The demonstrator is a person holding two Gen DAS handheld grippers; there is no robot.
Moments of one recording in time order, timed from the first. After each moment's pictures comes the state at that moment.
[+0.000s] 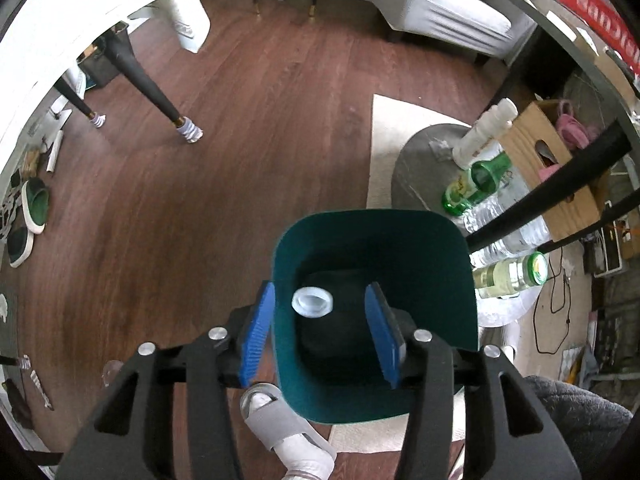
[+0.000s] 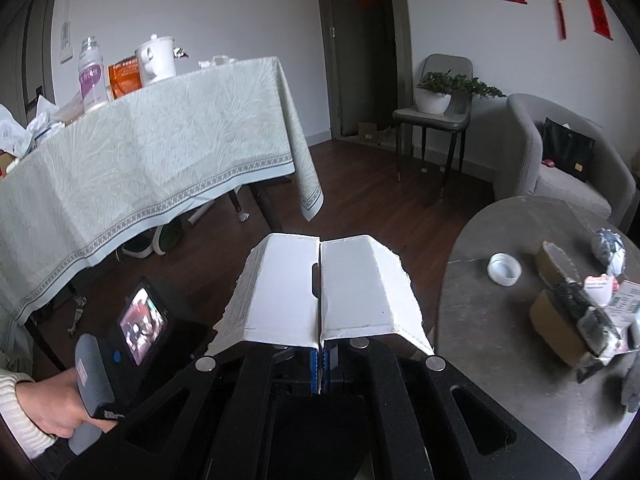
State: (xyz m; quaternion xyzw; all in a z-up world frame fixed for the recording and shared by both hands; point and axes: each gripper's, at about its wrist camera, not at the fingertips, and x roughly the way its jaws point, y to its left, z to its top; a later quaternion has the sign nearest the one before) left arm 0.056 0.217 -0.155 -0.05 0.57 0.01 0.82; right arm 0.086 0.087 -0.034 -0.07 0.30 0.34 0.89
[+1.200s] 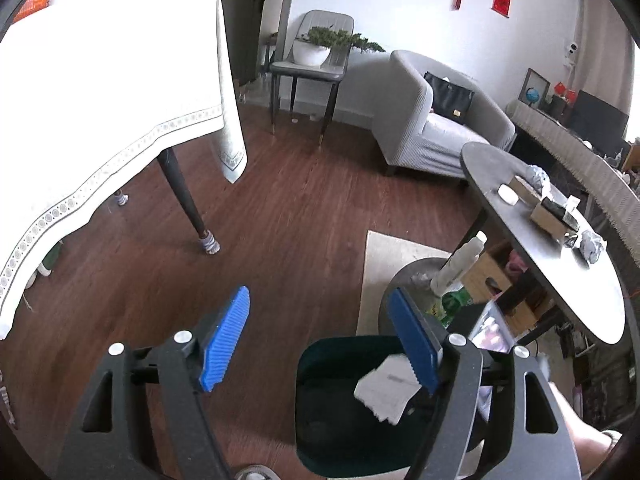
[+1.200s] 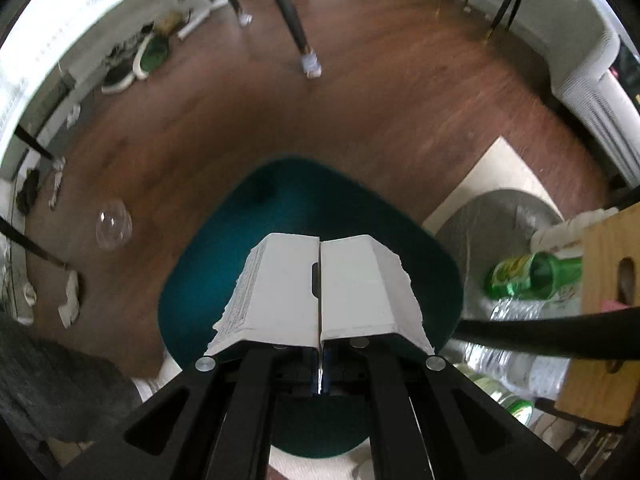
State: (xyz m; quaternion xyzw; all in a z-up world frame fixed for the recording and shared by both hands) left arm 0.019 0.254 -0.041 -0.09 0.37 0.02 0.93; right arm 0.085 0.159 -0.224 -0.22 0.58 0.31 0.72
